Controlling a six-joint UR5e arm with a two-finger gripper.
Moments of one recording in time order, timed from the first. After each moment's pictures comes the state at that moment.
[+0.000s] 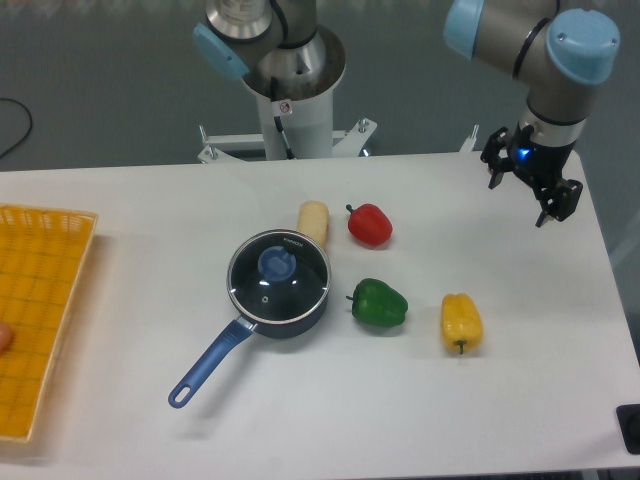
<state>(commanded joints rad) 2.92 -1.83 -1.61 -1.20 1.51 1.76</state>
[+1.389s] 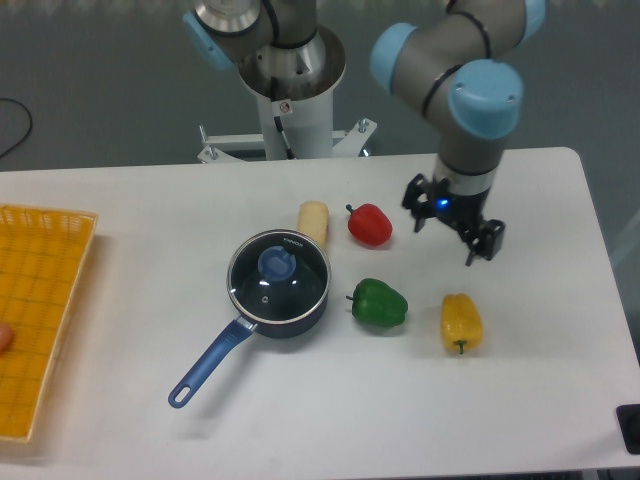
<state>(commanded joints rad) 2.59 -1.83 -1.65 -1.15 1.52 1.08</state>
